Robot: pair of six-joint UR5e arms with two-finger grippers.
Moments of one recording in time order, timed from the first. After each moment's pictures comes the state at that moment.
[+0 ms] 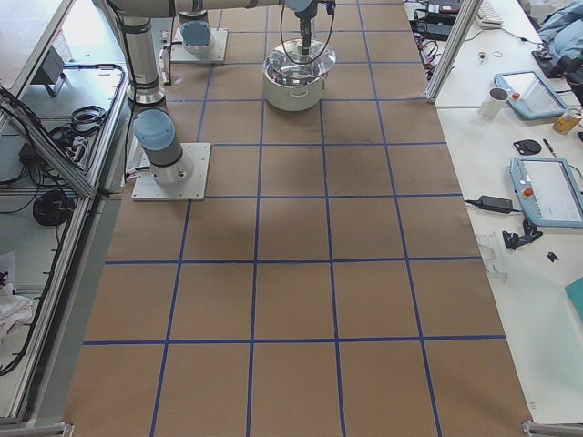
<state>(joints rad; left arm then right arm) -1.34 -1.66 -1.64 -1.60 1.50 -0.05 1.96 -1.37 1.51 -1.72 -1.61 0.34</state>
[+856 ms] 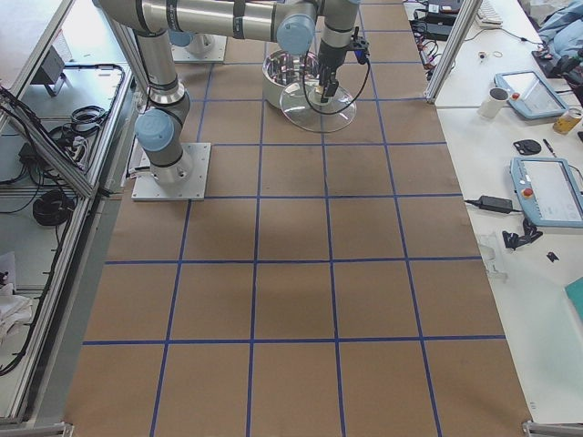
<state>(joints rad) -1.73 -1.68 -1.64 -1.57 1.35 -0.30 1.46 -1.46 1.52 -1.54 -1.60 -0.25</state>
